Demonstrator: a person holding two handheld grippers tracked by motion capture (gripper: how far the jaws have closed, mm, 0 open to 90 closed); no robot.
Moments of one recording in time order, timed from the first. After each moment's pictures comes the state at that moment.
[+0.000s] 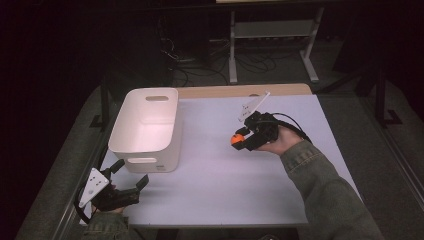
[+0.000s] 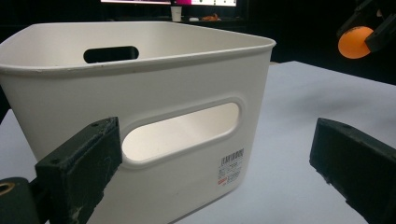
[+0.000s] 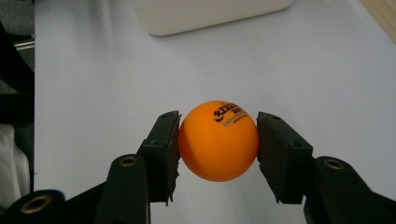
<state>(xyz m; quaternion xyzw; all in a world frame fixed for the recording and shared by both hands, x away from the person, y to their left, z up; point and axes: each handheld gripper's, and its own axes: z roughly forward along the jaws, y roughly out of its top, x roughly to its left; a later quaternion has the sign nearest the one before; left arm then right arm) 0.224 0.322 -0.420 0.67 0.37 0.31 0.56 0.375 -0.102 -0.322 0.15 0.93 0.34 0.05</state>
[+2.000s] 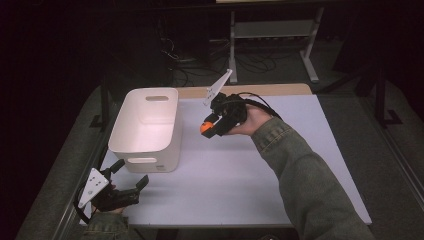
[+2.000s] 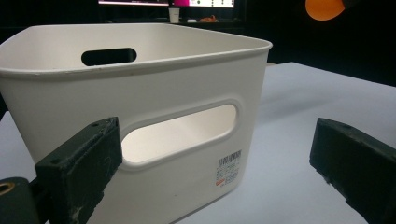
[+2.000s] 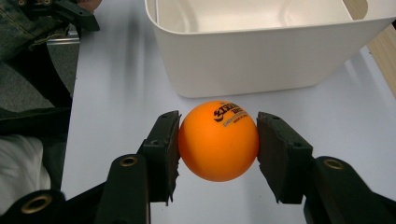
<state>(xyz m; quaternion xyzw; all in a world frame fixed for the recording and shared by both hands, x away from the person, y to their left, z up) 0.224 0.322 -0.419 0.67 0.37 0.31 0.57 0.395 -0.024 -0.272 0.07 0.94 0.34 0.02</state>
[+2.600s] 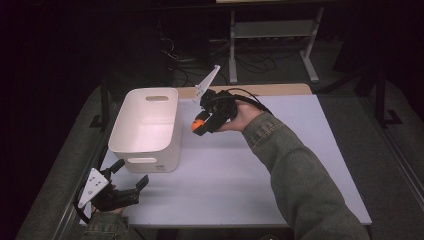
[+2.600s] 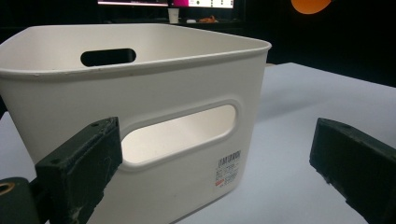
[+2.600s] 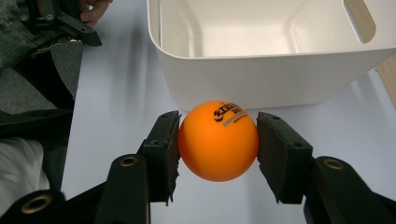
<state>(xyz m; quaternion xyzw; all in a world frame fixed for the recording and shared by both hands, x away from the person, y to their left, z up) 0.224 0.322 -0.419 0.67 0.37 0.31 0.57 0.401 -0.002 -0.264 0.05 0.94 0.33 0.02</state>
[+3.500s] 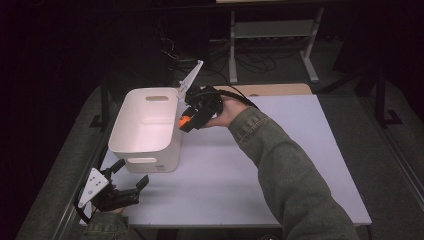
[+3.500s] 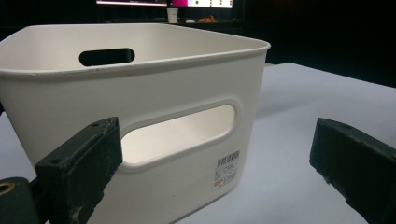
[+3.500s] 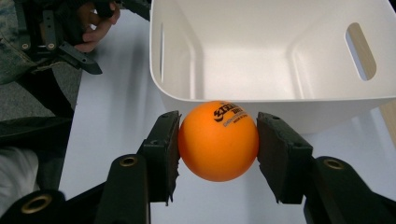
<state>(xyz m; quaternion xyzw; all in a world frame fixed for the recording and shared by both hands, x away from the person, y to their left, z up) 0.224 0.322 -0.419 0.67 0.37 0.31 0.57 0.405 0.031 -0.252 0.03 0.94 0.34 0.03</state>
